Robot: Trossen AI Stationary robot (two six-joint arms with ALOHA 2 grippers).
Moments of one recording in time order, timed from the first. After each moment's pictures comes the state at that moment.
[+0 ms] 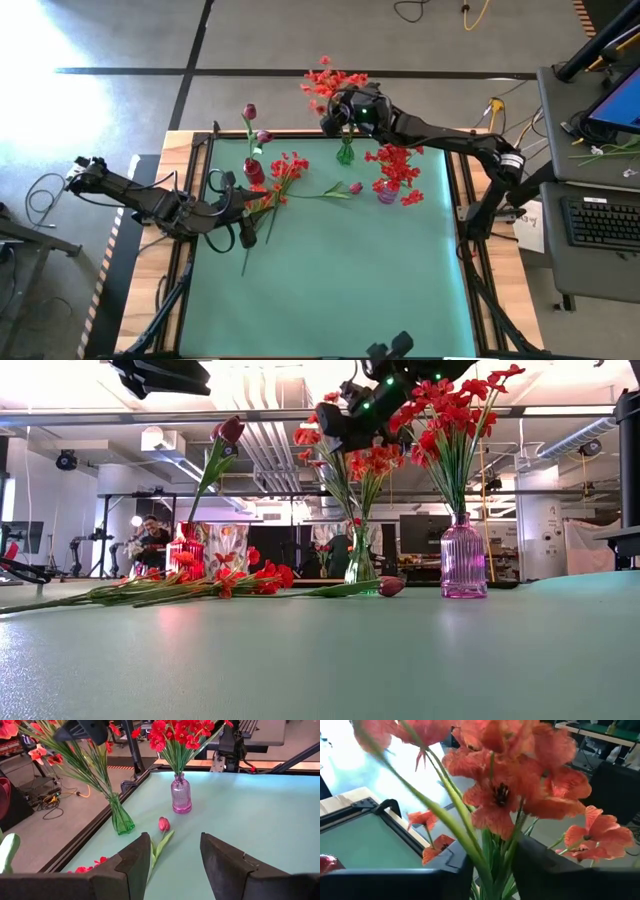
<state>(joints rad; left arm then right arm) -0.39 0.88 0.76 -0.30 -0.78 -0.20 -0.46 1.73 1.50 -0.07 0.42 0.03</state>
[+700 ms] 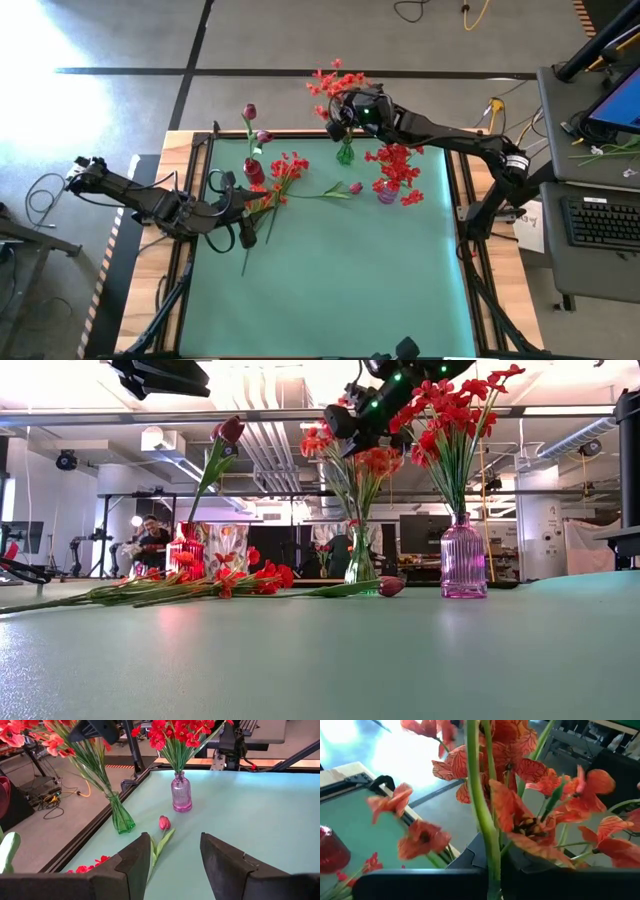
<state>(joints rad) -0.39 0.88 0.76 -0.31 -0.78 -0.20 -0.45 1.69 1.50 -0.22 0.42 0.03</state>
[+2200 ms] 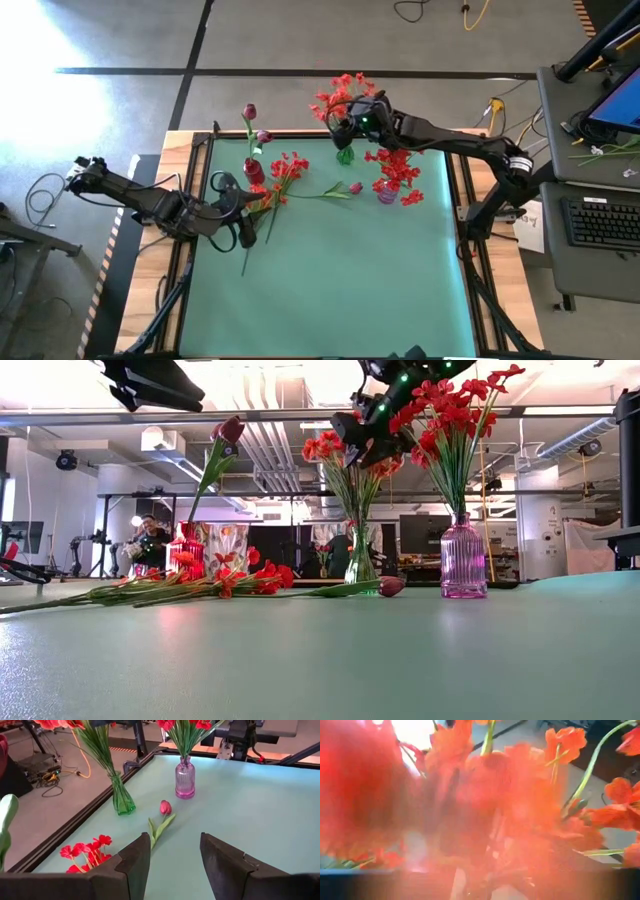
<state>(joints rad) -0.39 0.89 0.76 -0.41 -0.78 -0.35 -0.43 1.66 1.47 -0.36 0.47 0.16</state>
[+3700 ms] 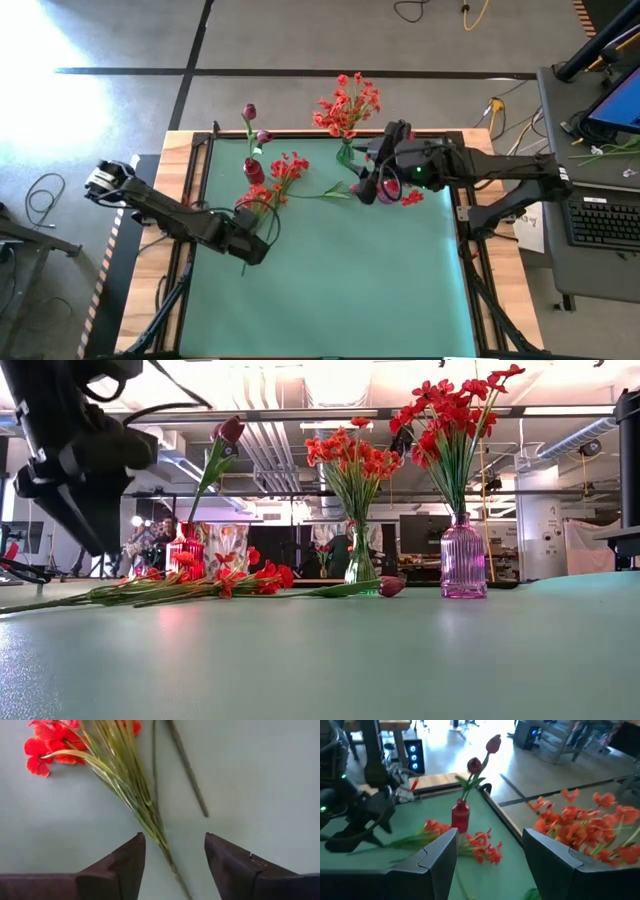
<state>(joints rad) -0.38 1.32 0.76 -0.89 -0.34 -1.34 0.02 1.36 1.47 -0.50 0.47 0.07</state>
